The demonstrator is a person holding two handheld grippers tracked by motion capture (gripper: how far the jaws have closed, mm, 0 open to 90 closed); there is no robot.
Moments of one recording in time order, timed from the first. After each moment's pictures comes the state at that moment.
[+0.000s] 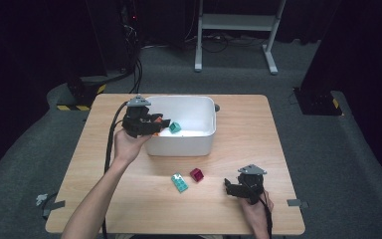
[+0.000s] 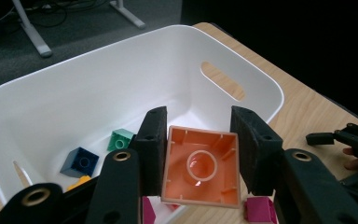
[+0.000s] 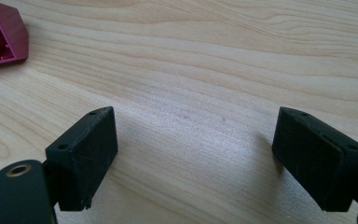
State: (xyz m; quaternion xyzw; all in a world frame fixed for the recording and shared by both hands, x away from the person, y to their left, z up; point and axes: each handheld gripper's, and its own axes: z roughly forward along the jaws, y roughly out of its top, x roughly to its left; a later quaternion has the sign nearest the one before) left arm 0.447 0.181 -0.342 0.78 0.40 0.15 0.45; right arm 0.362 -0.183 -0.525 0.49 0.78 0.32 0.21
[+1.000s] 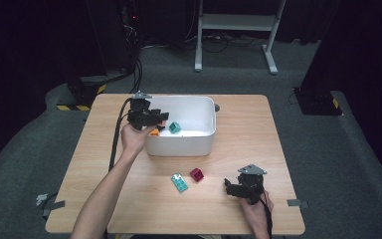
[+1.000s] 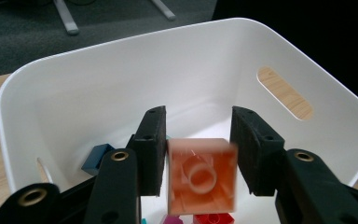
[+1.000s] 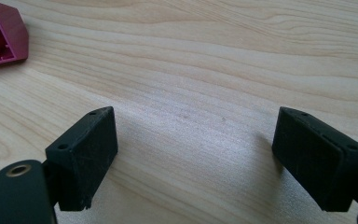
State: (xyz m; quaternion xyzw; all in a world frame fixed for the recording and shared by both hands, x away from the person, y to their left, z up) left arm 0.492 0.187 -0.374 0.75 0.48 0.15 0.44; right arm 0.362 -0.183 -0.525 0.49 0.78 0.32 0.21
